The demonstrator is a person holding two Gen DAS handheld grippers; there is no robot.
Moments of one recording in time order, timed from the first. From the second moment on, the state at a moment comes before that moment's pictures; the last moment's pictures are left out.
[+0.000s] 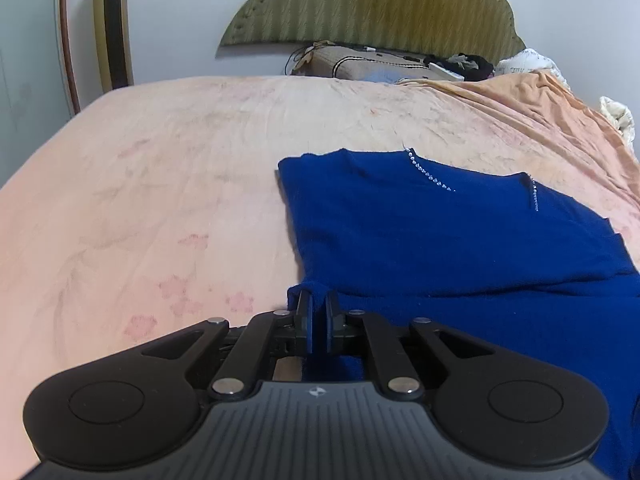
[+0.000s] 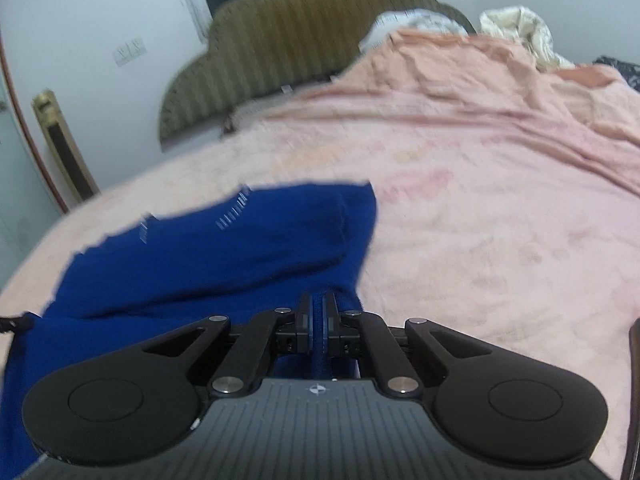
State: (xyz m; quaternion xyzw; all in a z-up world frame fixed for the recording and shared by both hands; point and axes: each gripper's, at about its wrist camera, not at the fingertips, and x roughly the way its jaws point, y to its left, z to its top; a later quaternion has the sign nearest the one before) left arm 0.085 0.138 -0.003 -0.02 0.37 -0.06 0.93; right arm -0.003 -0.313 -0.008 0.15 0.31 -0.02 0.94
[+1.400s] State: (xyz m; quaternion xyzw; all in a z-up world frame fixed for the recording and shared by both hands) left arm -0.070 0.098 0.000 0.11 0.39 -0.03 0.91; right arm -0.161 -0.220 0.016 -0.11 0.32 0.05 0.94
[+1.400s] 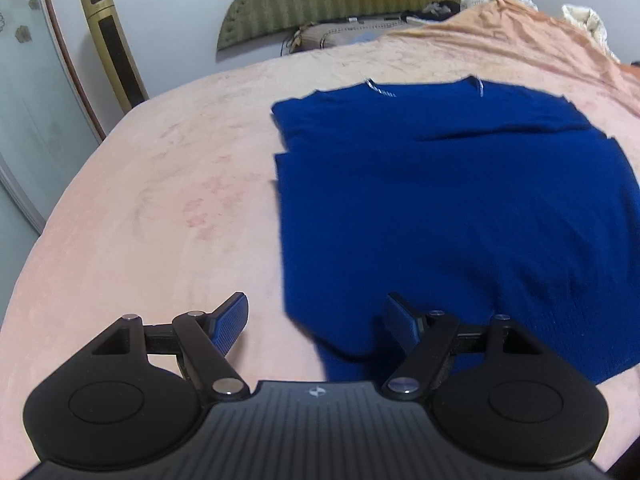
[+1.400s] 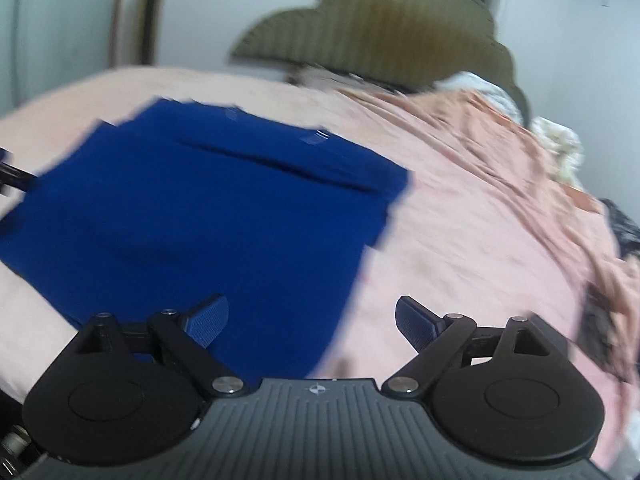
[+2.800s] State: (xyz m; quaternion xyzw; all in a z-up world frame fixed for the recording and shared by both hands) left arm -0.102 0.128 0.002 0.04 0.41 -0.06 0.91; right arm -0.187 -0.264 -0.001 0.06 0.33 0.03 0.94
